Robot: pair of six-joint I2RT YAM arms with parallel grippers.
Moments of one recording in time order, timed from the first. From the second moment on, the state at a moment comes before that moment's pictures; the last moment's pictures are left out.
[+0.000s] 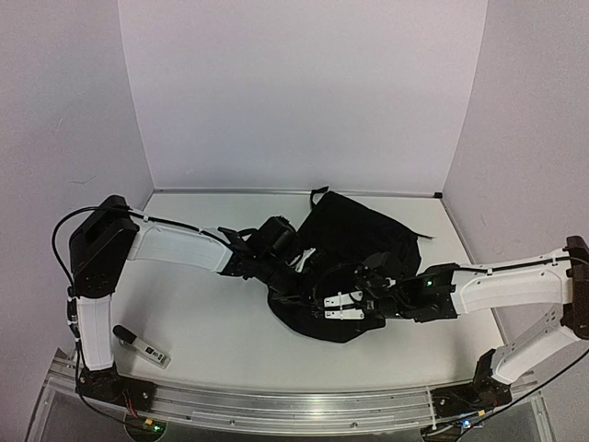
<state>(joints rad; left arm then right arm) -0.98 1.98 1.32 -0.16 0.59 -0.69 1.05 1.41 0.79 -0.25 0.26 -0.85</state>
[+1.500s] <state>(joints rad) -0.89 1.80 1.06 -0.02 0.44 -0.75 1.18 1.68 0.69 0.24 0.67 -1.03</state>
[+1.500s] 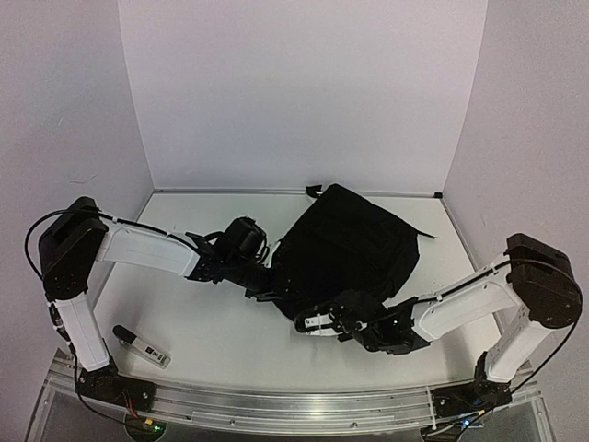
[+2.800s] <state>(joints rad) -1.02 1.84 1.28 -0.39 0.15 -0.54 0.76 1.27 0.90 -0.46 -0.20 -0.21</state>
